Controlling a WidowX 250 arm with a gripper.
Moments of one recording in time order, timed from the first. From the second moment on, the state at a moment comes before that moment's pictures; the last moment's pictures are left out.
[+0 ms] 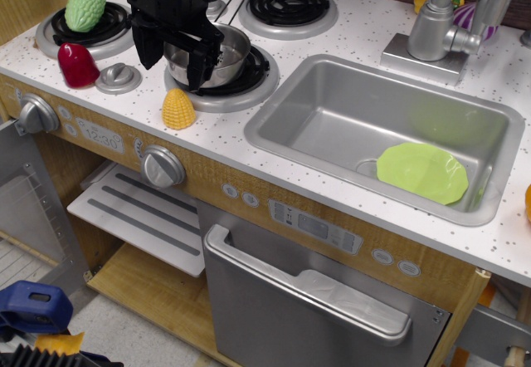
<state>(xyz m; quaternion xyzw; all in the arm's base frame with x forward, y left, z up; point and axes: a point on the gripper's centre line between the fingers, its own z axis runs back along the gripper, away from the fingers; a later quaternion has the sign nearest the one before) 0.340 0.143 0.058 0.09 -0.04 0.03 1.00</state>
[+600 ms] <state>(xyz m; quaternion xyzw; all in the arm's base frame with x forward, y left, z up) 0.342 0.143 0.035 0.07 -0.04 0.02 1.00</state>
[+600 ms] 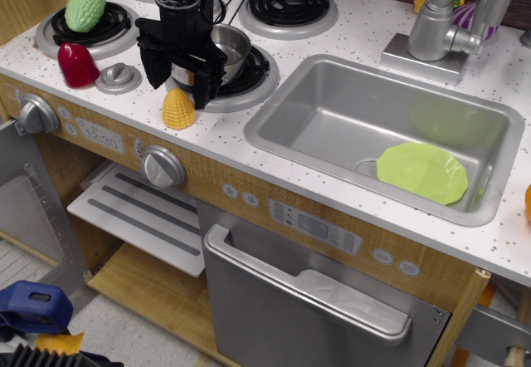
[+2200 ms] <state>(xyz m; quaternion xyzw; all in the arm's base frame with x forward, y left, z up) 0.326 0.159 0.023 0.07 -0.01 0.04 1.00</state>
